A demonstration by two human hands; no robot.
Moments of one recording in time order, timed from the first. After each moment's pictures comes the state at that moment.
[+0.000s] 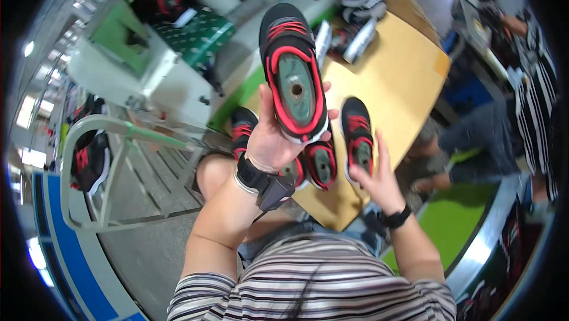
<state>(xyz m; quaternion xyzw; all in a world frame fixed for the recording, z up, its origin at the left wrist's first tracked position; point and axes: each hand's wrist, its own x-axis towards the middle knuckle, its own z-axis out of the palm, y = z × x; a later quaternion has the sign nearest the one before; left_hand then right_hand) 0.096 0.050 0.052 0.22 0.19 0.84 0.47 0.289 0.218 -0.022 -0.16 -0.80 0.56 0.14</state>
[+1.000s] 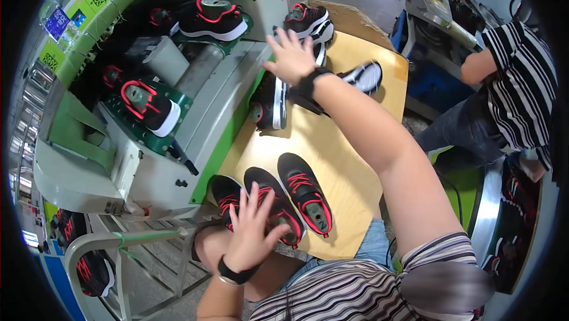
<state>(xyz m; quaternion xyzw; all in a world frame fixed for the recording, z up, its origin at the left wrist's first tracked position) 0.102 -0.032 0.033 0.42 0.88 0.16 0.16 -0.066 0.316 0.026 -0.15 -0.97 0.07 0.18</state>
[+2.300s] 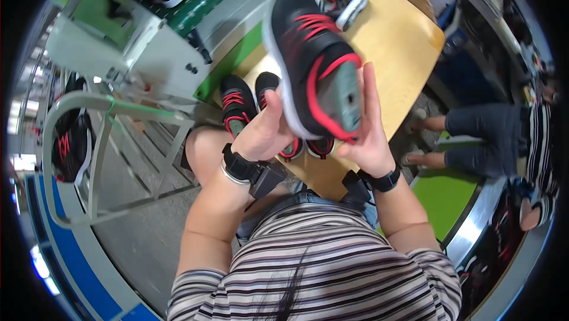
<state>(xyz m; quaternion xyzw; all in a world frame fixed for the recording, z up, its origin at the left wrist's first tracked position) 0.131 0.007 0.027 0.22 0.33 0.80 0.46 0.245 0.174 0.033 0.05 -0.62 0.76 0.20</state>
